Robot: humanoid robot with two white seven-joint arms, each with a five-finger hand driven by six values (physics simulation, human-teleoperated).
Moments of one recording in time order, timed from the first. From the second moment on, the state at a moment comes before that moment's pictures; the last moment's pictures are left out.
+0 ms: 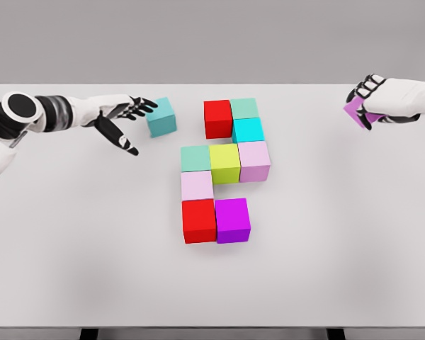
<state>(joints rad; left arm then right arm) -0.90 0.61 -0.86 -1.22 0.26 0.29 -0.61 -0.85 -0.81 0.63 -1.20 0.73 -0.61 0.61</state>
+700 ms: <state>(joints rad) -0.98 0.52 -0.86 -0.95 0.22 0.25 -0.61 -0.70 -0.97 0.75 -1.70 0.58 -0.61 0.61</state>
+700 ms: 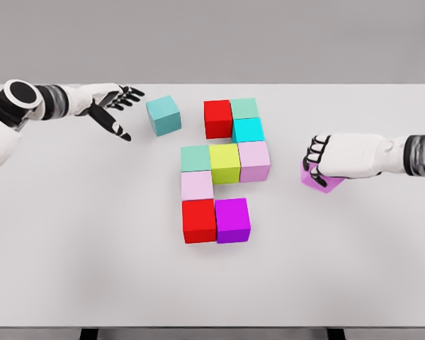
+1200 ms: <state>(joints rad) -0.99 0.46 -0.87 -0.91 0.21 0.21 -0.61 -0.68 -1.00 0.79 -1.75 0.46 -0.61 0.61</state>
